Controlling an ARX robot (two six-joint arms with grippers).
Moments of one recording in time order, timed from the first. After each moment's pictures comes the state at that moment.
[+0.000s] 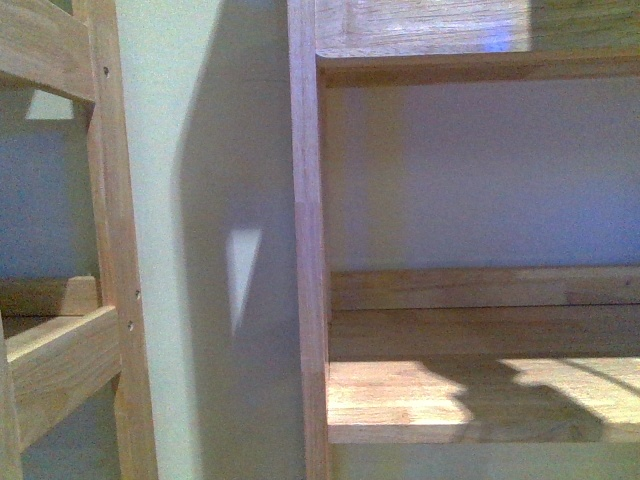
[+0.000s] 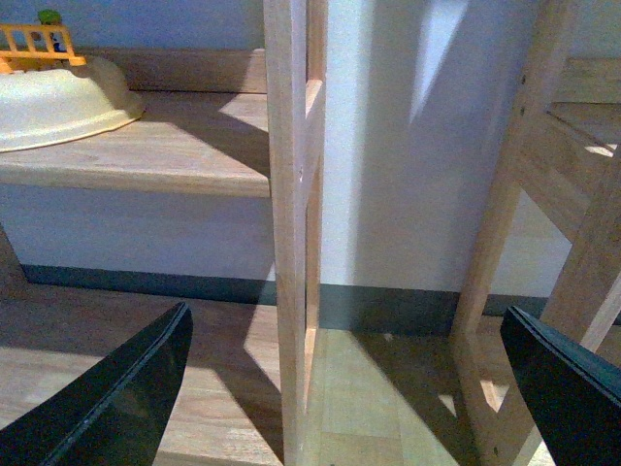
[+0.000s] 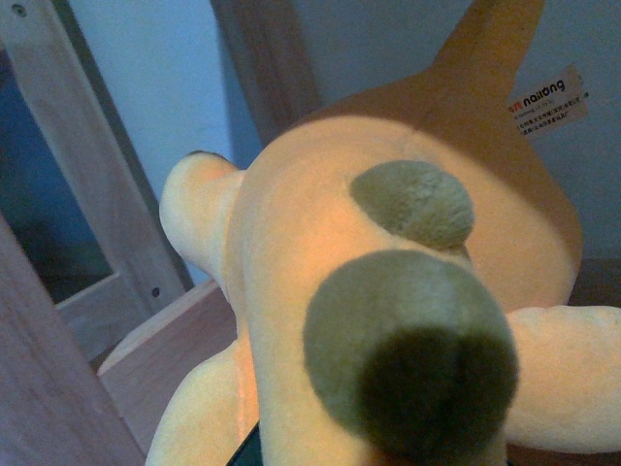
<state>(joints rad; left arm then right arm) 0.00 0.00 0.01 0.00 0.00 0.00 0.14 1.73 2.00 0.02 -0.30 0.40</state>
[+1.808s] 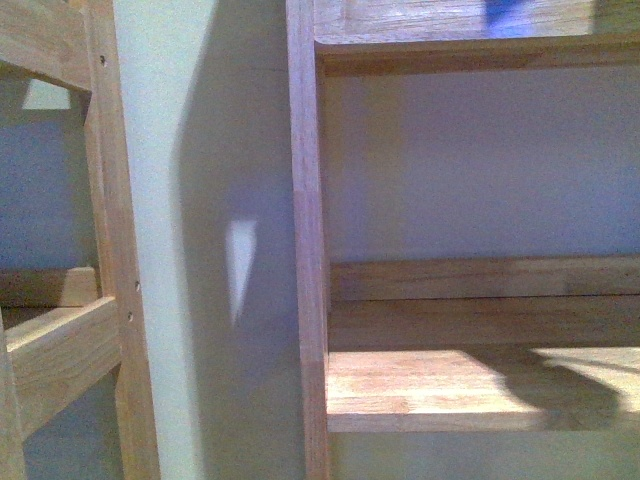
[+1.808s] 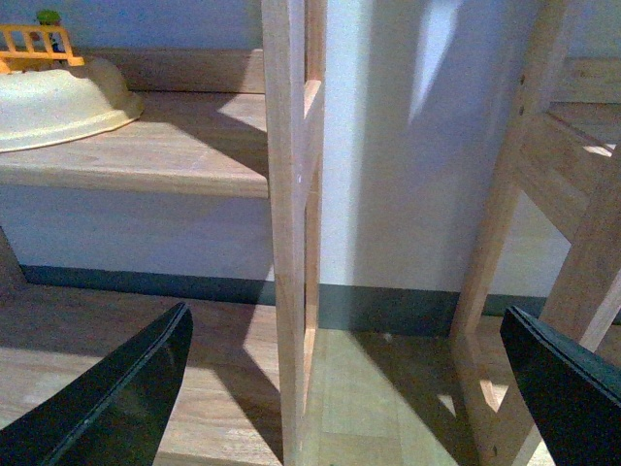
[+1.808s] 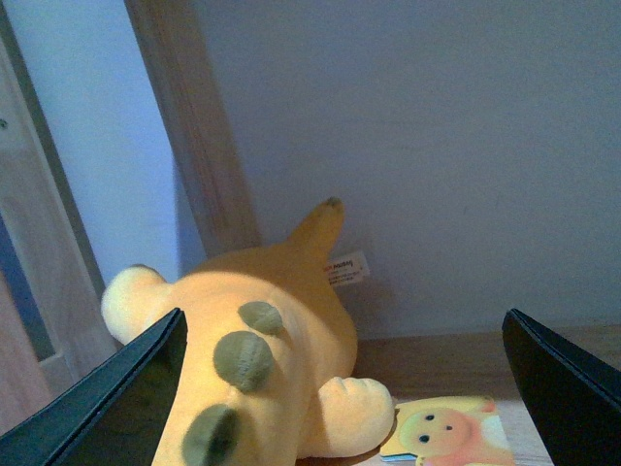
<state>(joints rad) 0.00 0.00 0.01 0.00 0.00 0.00 0.02 1.52 1.76 0.22 -0.22 0.38</state>
